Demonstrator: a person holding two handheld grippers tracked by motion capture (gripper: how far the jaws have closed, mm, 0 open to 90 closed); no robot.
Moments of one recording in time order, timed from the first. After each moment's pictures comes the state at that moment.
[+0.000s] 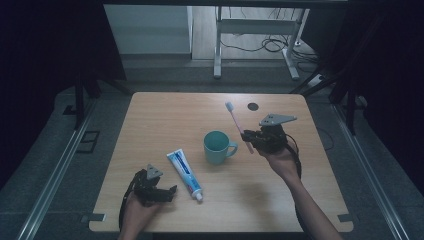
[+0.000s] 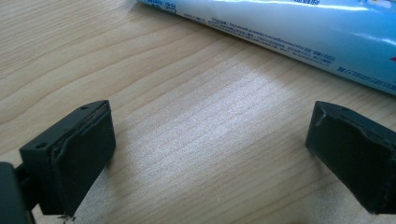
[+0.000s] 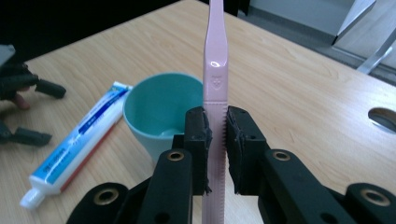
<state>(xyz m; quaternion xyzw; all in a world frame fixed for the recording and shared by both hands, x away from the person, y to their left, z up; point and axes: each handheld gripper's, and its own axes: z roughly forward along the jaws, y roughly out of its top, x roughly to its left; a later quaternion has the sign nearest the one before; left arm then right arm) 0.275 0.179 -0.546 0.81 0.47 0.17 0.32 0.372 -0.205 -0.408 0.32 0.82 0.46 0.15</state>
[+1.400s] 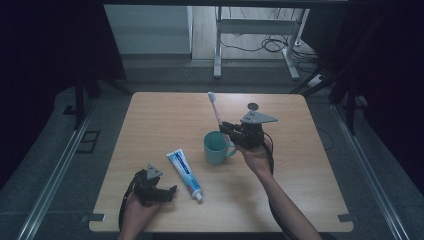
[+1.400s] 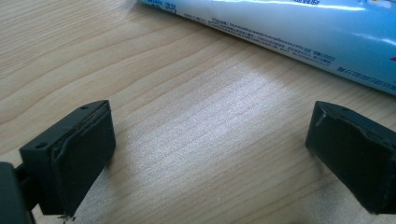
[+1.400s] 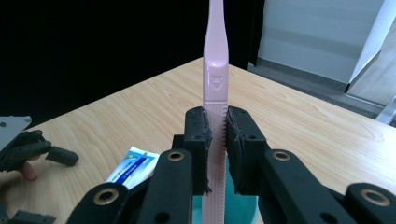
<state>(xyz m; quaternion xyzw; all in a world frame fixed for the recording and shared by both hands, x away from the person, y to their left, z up) 0.275 0.179 -0.546 0.81 0.47 0.17 0.32 0.386 -0.148 -0.421 0.30 0.76 0.55 0.16</state>
